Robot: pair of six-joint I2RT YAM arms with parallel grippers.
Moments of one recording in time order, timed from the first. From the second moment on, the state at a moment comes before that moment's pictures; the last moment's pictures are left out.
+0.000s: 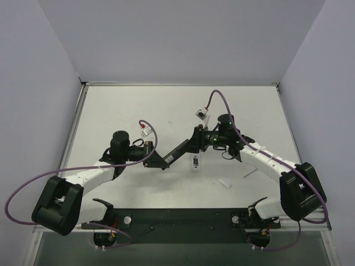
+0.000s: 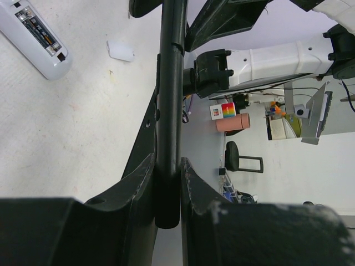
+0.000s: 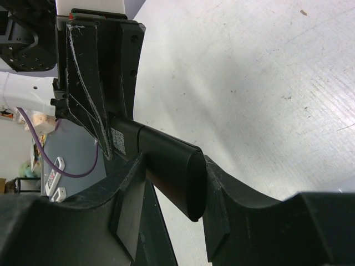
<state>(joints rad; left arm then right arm) -0.39 1.25 0.45 0.48 1.10 -0.88 0.49 1.38 0.77 0.17 -0.82 0.41</state>
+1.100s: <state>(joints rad) -0.34 1.24 0.52 0.15 1.00 -0.75 0.37 1.42 0.71 0.17 -0.63 0.52</state>
